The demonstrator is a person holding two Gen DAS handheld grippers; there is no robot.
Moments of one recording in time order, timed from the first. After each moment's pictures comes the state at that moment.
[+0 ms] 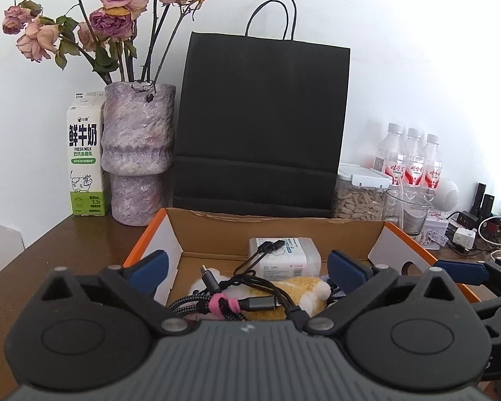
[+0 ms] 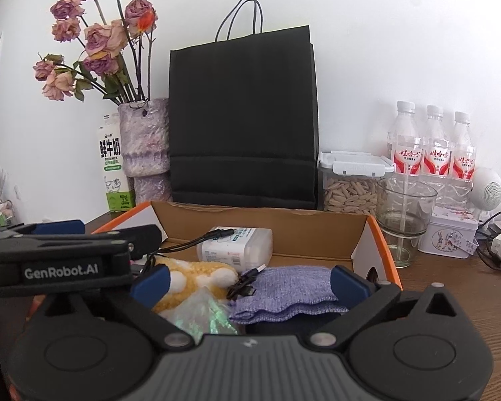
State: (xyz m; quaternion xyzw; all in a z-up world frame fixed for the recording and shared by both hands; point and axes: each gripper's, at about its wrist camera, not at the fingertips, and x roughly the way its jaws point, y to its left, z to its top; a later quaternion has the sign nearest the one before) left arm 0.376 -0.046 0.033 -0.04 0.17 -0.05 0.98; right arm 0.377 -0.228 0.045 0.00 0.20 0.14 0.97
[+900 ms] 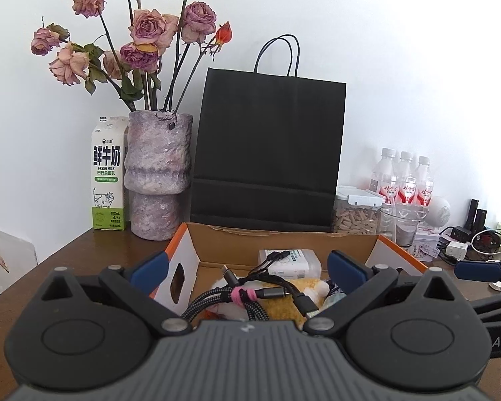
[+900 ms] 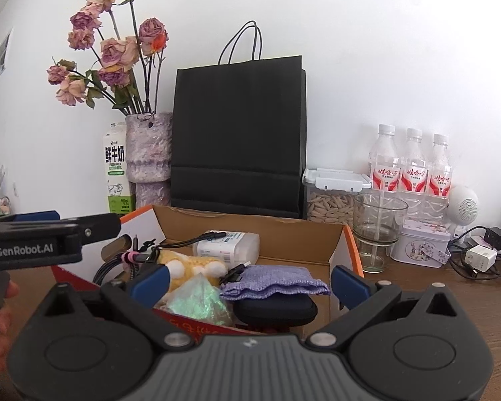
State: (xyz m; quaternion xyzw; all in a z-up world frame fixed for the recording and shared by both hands) left arm 0.320 -0.030 0.037 -0.04 0.12 -0.04 0.99; right arm 0.326 -0.243 0.048 -0.02 0.17 0.13 0.98
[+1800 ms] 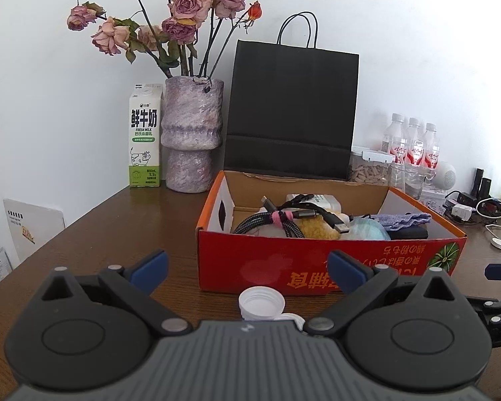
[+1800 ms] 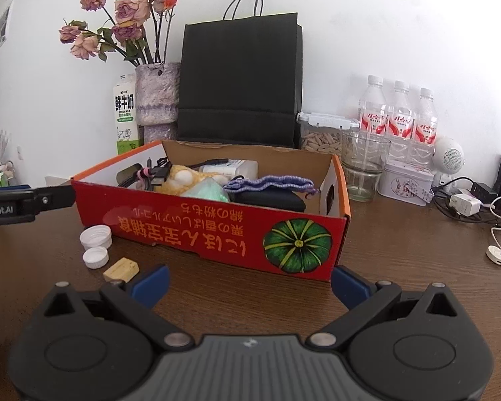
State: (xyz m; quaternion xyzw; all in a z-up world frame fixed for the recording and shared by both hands) left arm 0.255 0.001 0.011 -0.03 0.17 -0.01 0.98; right arm 0.264 -0.262 0.013 -0.03 0.24 0.12 0.96
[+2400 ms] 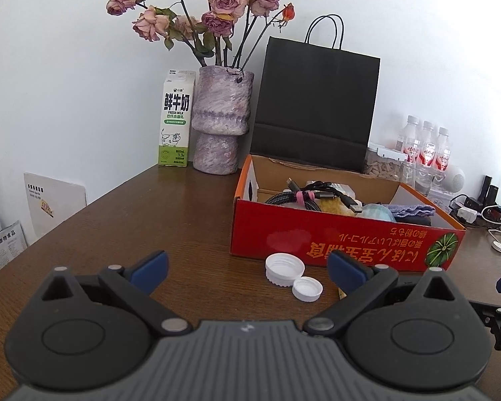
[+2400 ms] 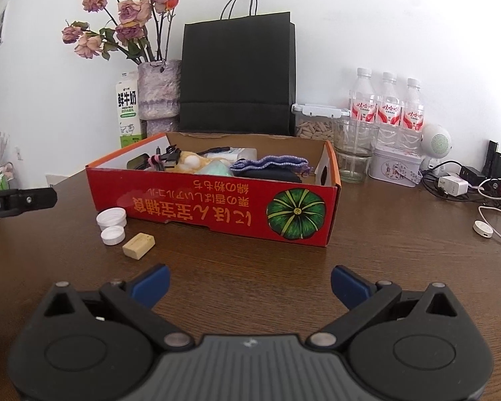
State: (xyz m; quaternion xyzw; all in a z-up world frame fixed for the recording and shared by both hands) left arm 0.210 0.022 0.009 -0.06 0.19 0.02 0.98; right arm 0.222 -0.264 0.011 -0.02 0.25 0.12 0.96
